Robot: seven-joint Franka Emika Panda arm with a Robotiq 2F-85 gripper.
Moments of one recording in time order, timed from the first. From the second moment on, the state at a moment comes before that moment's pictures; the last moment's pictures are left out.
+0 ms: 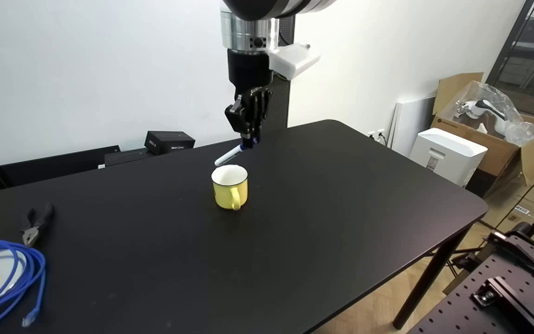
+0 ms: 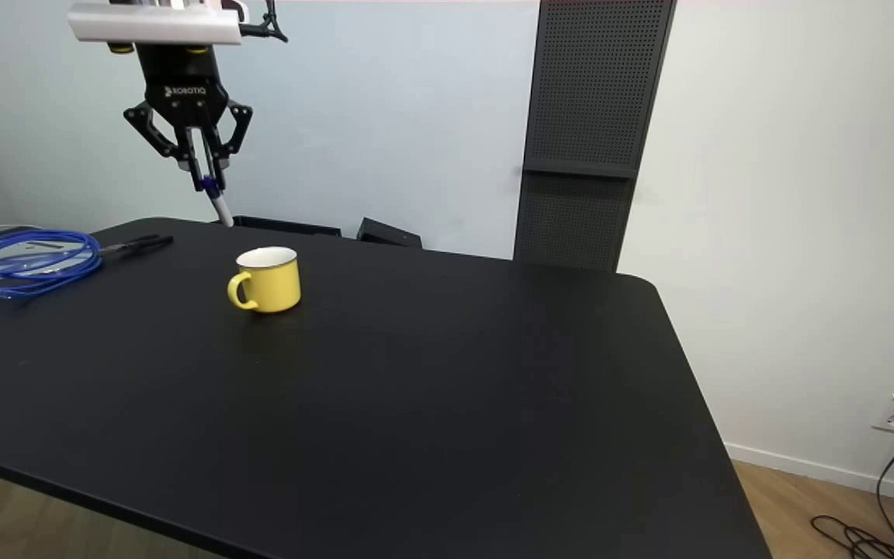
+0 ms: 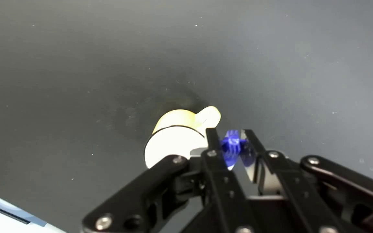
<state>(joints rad) 0.17 0.07 0.17 -2.18 -0.04 2.30 -0.22</state>
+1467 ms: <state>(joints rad) 0.11 0.37 0.17 -2.09 0.06 2.32 -0.39</state>
